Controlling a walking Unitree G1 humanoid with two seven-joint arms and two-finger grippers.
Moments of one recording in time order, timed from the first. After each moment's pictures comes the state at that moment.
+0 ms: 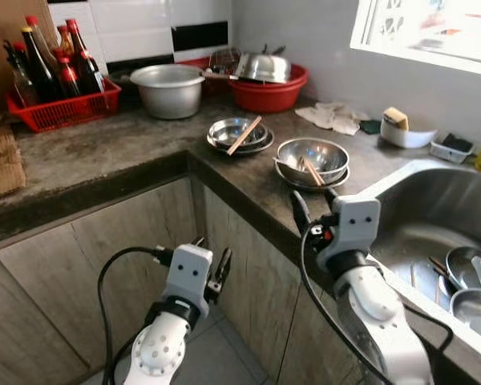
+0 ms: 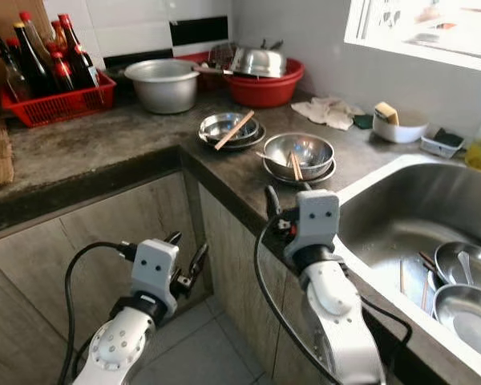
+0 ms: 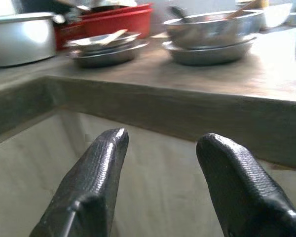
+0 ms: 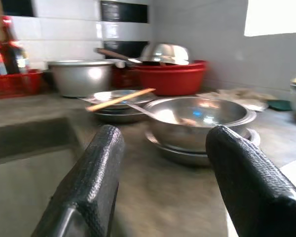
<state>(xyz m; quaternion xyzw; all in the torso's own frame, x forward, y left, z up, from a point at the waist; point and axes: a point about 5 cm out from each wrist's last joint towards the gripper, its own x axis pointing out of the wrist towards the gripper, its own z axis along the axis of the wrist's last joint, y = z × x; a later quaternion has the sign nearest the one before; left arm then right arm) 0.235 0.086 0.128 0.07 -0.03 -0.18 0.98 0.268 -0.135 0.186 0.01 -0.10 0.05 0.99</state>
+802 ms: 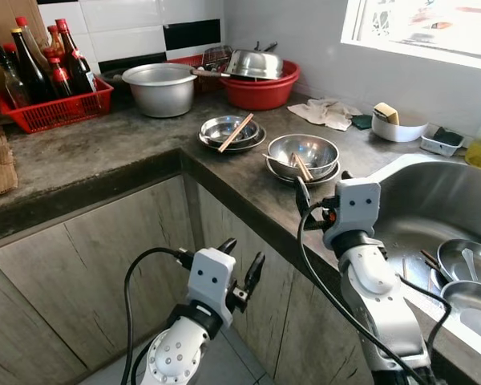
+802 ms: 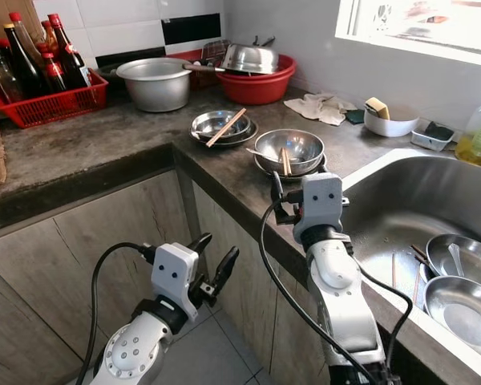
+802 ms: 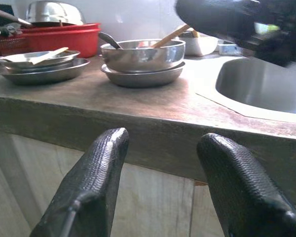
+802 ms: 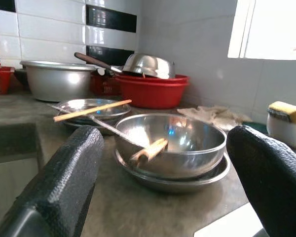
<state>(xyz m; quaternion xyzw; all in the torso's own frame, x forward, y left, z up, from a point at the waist) 0.224 0.068 0.132 0.02 -0.05 -0.25 0.97 0.310 -0.134 0.196 -0.05 -0.14 0.04 0.99</state>
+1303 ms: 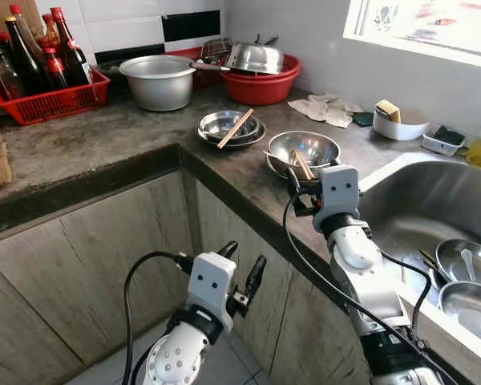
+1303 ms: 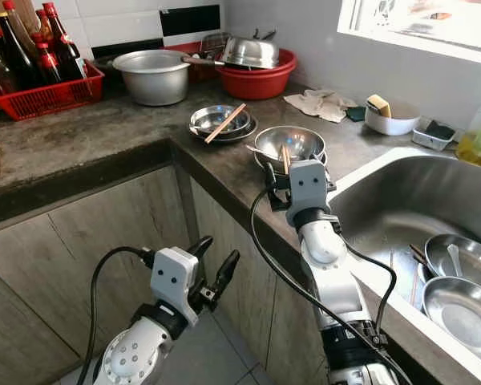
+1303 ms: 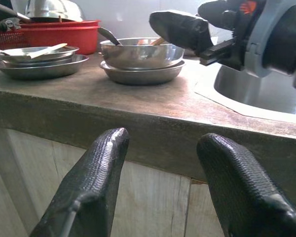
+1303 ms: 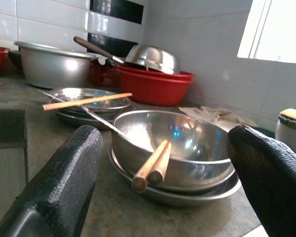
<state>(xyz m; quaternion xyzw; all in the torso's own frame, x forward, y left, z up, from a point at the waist) 0.220 0.067 0.133 0.02 -0.06 -0.25 0.97 0.335 -0.131 0.188 -0.08 -0.13 0.05 0.99</state>
